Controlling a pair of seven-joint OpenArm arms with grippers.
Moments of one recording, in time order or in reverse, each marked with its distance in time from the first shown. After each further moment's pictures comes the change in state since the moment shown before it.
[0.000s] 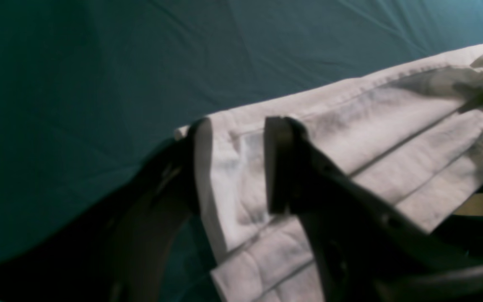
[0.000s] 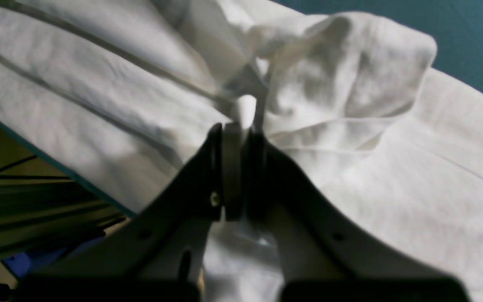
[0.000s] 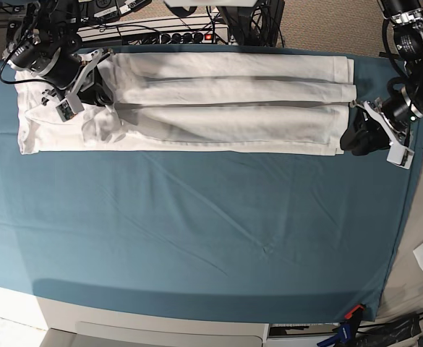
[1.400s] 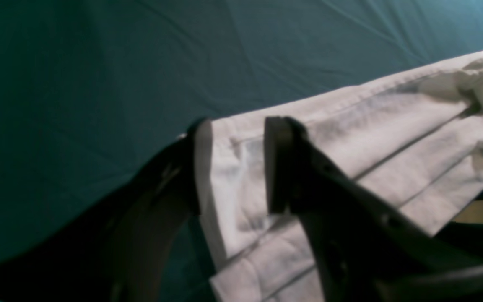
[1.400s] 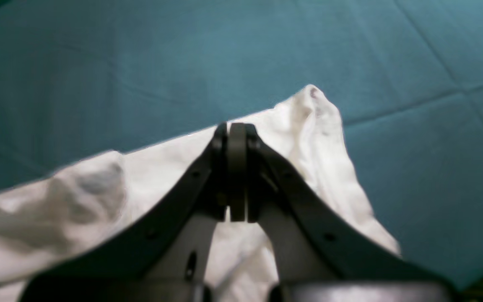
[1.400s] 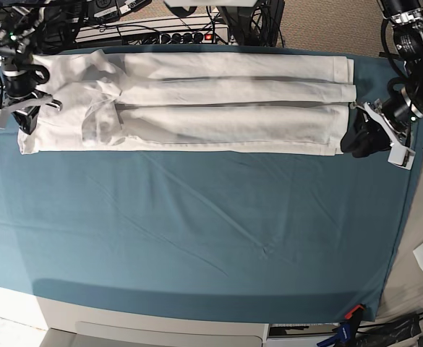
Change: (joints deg) left arm 0.0 0.5 0.0 0.0 0.0 0.0 -1.4; right arm 10.3 -15.4 20.5 -0.2 -13.8 -22.0 6.2
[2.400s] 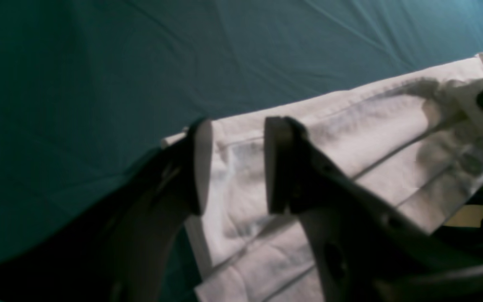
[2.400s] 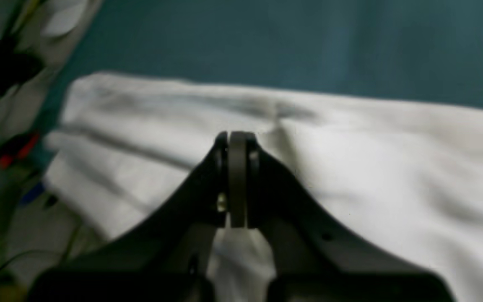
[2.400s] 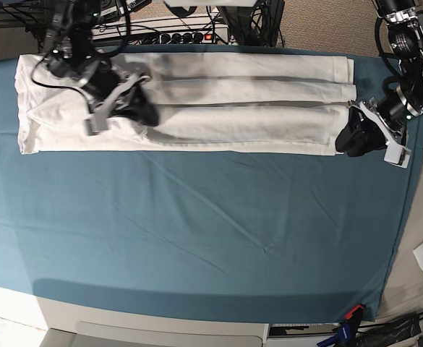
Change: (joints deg) left arm 0.0 1.6 0.0 0.0 0.0 0.0 0.0; right arm -0.1 0.2 -25.8 -7.7 23.8 21.6 -9.7
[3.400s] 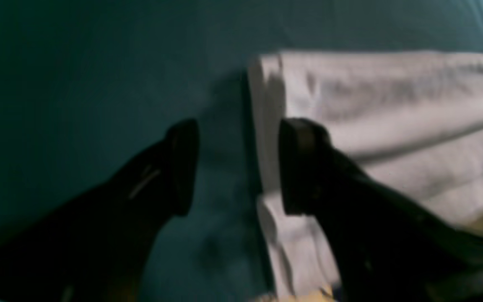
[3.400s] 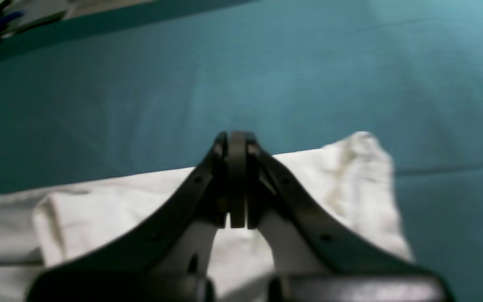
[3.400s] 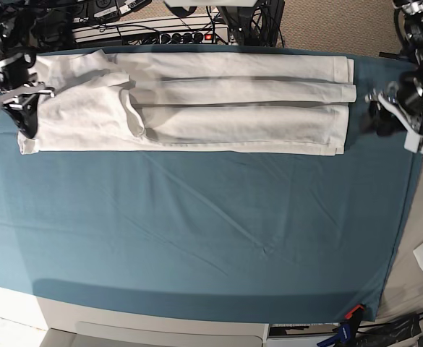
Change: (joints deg) left arm 6.3 -5.8 -2.8 0.0 1.0 9.6 3.4; right arm 1.6 0.0 37.2 4.9 -5.4 0.2 6.8
